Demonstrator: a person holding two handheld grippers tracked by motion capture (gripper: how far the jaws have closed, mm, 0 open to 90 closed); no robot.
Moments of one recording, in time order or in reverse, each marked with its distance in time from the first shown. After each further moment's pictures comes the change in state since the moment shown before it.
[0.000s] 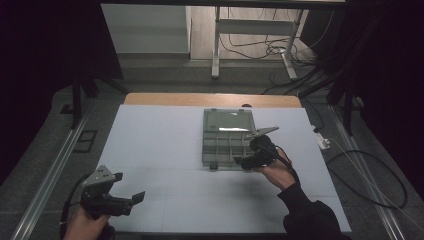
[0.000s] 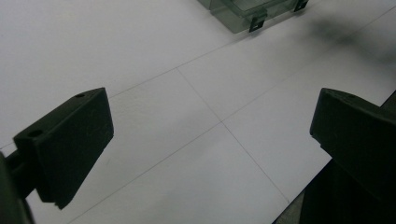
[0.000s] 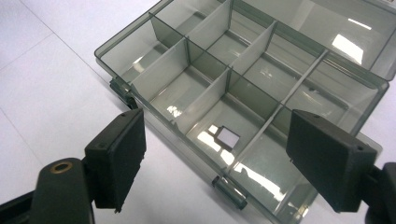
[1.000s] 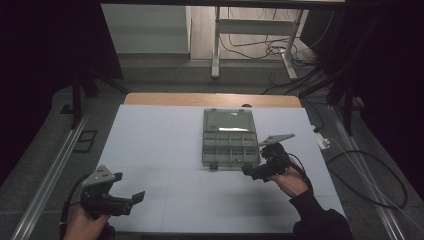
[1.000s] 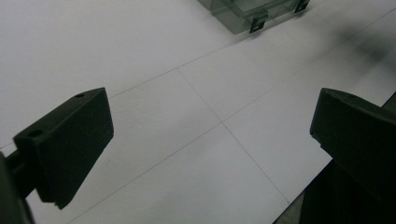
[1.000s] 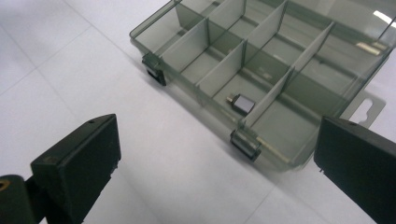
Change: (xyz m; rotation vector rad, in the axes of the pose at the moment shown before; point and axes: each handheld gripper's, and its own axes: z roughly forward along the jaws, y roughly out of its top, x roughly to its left) left arm 0.000 0.000 0.000 -0.001 0.001 -0.005; right arm -0.001 -0.026 -0.033 -0.017 0.080 0.035
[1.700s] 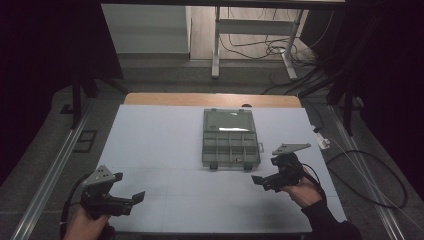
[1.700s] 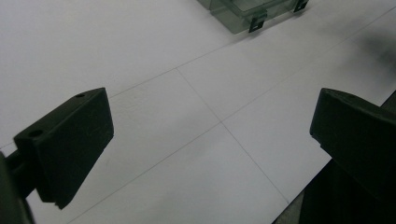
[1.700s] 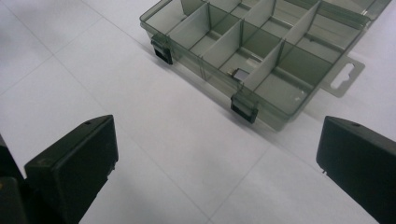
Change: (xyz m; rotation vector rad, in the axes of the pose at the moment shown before) left arm 0.000 0.000 0.000 0.001 -0.003 0.001; right arm 0.004 -0.027 -0.031 -0.030 -0.008 0.013
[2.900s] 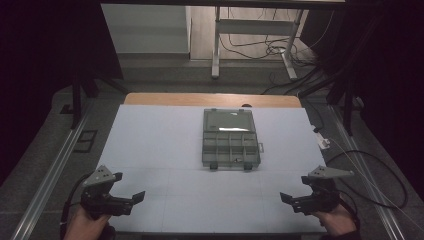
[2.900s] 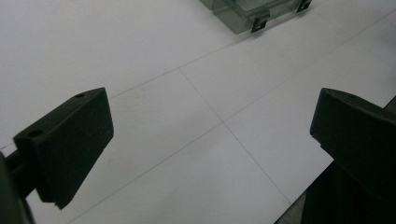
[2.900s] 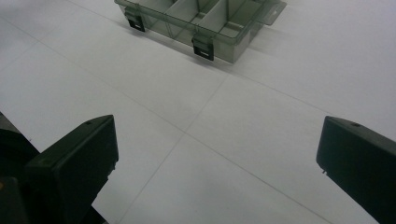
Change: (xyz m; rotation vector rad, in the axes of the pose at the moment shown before) left arm -0.001 0.000 0.000 0.002 0.013 0.001; right arm -0.004 -0.068 -0.064 -0.066 -0.102 0.104
